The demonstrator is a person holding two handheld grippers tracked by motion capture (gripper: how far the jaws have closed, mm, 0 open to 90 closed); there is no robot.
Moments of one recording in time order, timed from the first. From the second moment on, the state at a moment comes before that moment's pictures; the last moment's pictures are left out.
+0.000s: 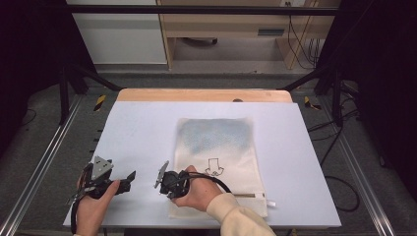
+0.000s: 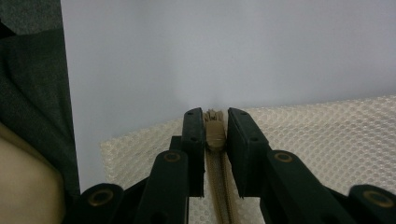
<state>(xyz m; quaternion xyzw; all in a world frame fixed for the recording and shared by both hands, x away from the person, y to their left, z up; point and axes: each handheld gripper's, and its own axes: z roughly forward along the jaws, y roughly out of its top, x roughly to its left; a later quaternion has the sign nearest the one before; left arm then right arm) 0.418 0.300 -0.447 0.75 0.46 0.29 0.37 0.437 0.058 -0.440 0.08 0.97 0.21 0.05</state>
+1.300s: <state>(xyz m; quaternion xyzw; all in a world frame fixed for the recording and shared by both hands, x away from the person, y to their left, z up) 0.377 0.227 -0.457 0.82 0.37 0.12 0.42 0.446 0.048 -0.413 0.09 0.97 0.23 0.02</state>
